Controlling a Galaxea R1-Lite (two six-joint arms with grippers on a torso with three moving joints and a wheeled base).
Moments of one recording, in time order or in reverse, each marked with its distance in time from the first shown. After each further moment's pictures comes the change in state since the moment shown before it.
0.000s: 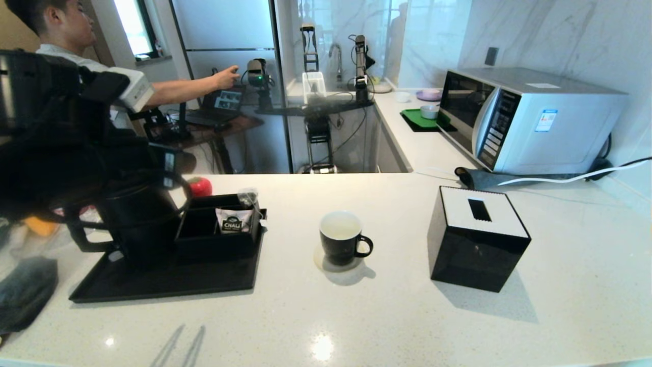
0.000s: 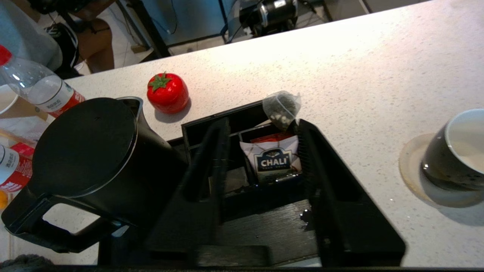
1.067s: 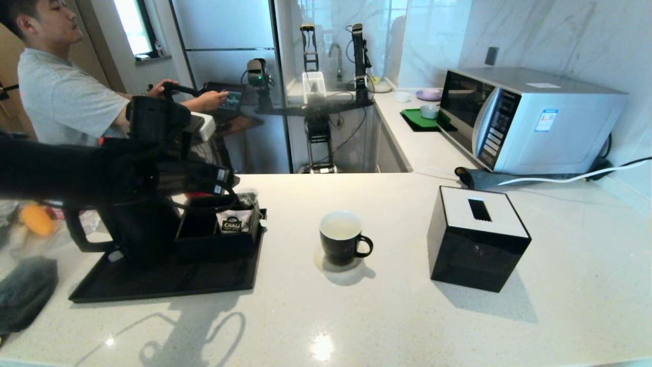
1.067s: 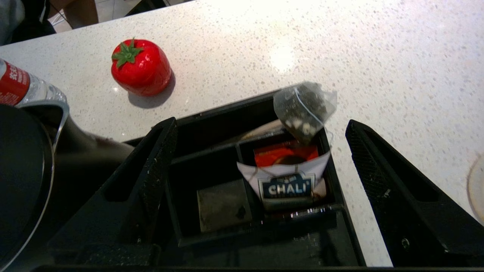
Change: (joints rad) left arm 0.052 0.378 -0.192 0.000 -0.004 -0.006; right arm 0.000 0.000 0.000 0.000 0.000 0.000
